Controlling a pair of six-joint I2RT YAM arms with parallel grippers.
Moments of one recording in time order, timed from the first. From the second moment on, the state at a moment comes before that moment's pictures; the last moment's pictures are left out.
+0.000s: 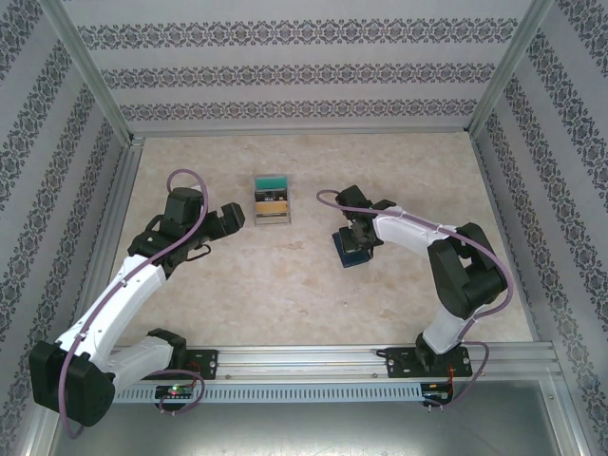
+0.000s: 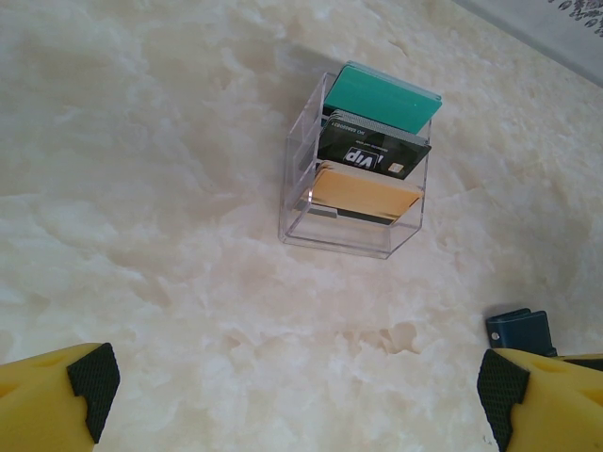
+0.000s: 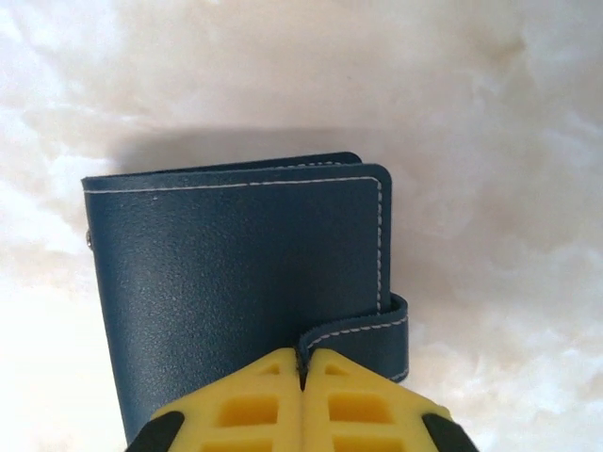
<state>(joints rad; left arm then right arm) -0.30 1.05 0.86 -0.55 0.00 -0.62 0.50 1.71 1.04 -0.64 0.10 0.31</state>
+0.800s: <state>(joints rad) -0.55 1.32 0.80 -0.28 0.17 -0.97 0.70 1.68 1.05 -0.51 -0.19 0.62</state>
